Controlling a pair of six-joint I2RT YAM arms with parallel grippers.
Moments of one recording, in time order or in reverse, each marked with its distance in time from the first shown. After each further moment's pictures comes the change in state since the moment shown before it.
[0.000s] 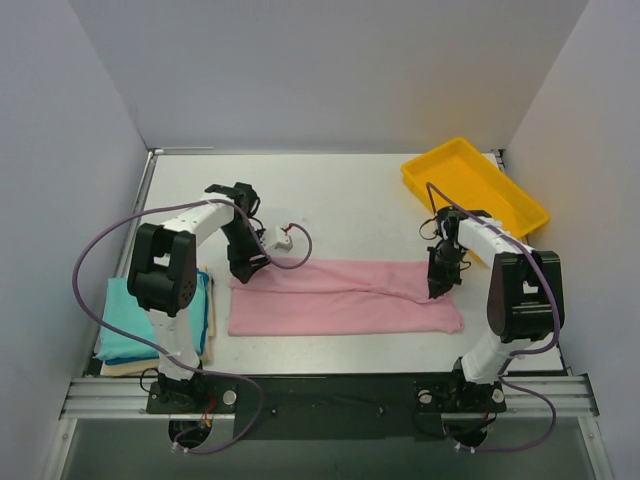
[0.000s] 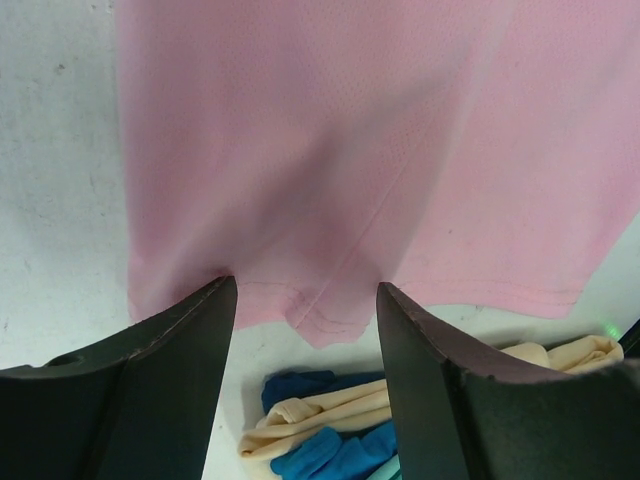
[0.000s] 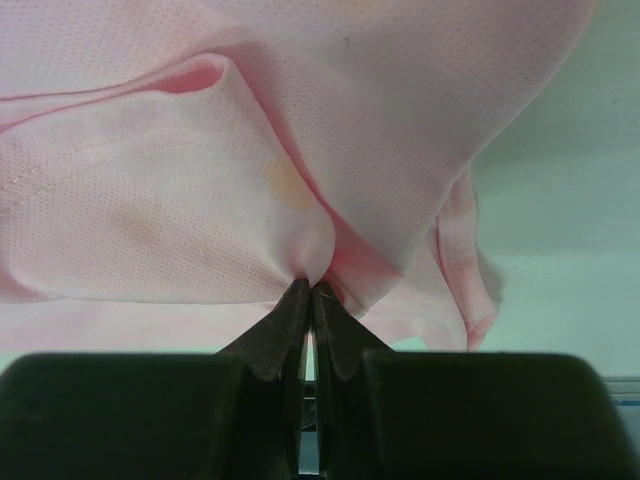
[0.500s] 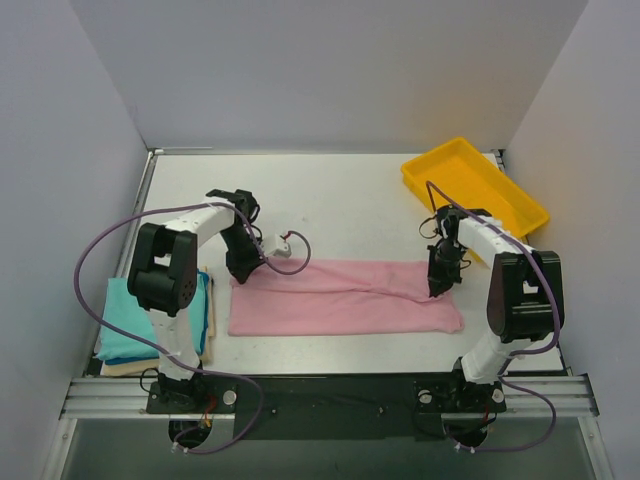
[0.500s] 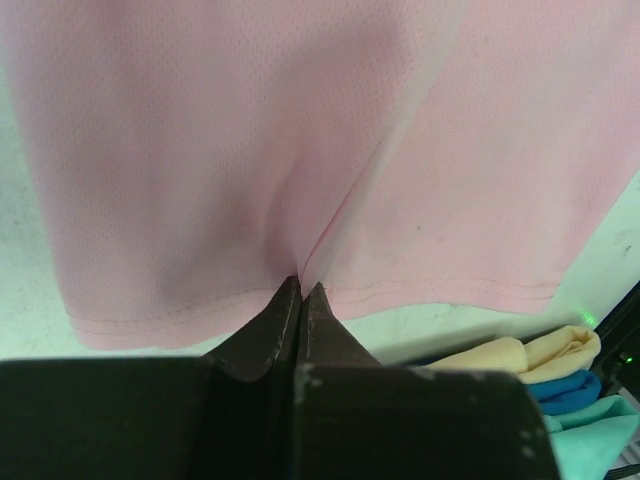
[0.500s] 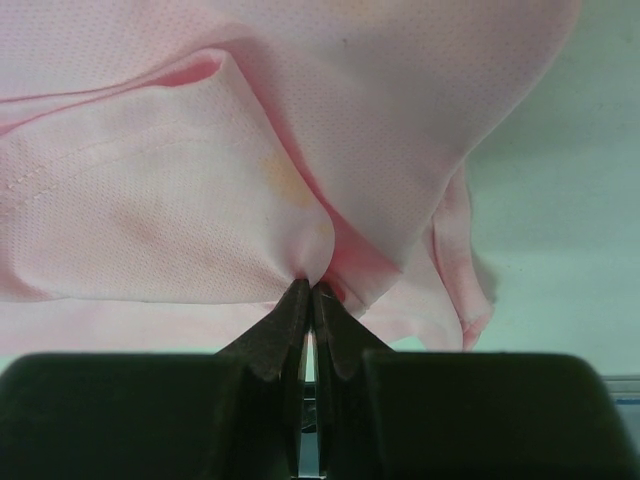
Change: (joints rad) left arm 0.000 0.000 -0.066 -0.001 -0.003 0.008; right arm 0.000 0.000 0.004 -0.003 0.007 -0.003
